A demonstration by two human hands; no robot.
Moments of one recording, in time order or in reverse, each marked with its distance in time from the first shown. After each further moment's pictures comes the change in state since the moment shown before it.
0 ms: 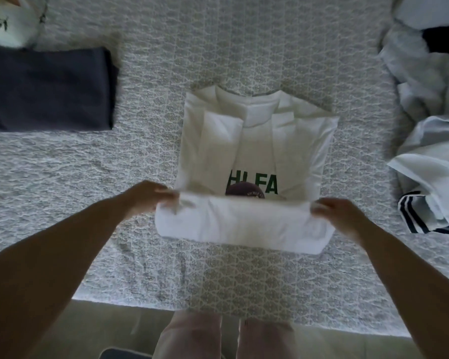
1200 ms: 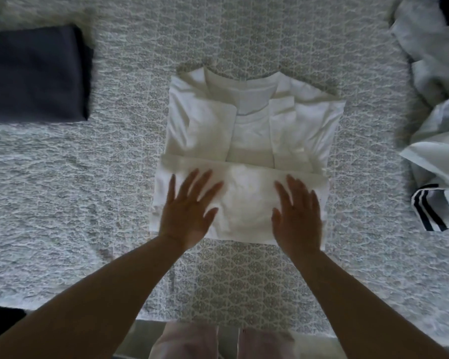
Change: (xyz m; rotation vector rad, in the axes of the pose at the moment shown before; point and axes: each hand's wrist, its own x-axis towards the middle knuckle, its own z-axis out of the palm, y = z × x) left_hand 0.026 0.015 0.122 0.825 0.584 0.591; right_hand 0.012 -0.014 0.105 -0.607 0.534 -0.342
